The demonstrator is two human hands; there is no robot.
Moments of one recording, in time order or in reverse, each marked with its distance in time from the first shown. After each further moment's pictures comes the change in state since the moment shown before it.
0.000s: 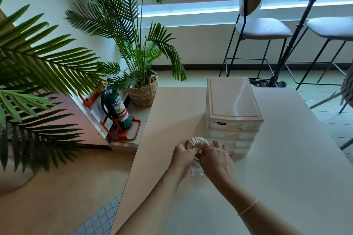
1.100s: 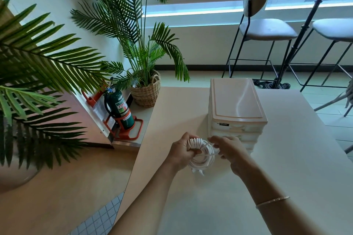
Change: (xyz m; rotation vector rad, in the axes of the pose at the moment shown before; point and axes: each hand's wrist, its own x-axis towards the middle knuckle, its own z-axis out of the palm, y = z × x) left_hand 0.005 0.015 -0.025 0.712 -0.117 0.279; right_hand 0.011 0.002 -0.047 0.867 -0.155 0.216
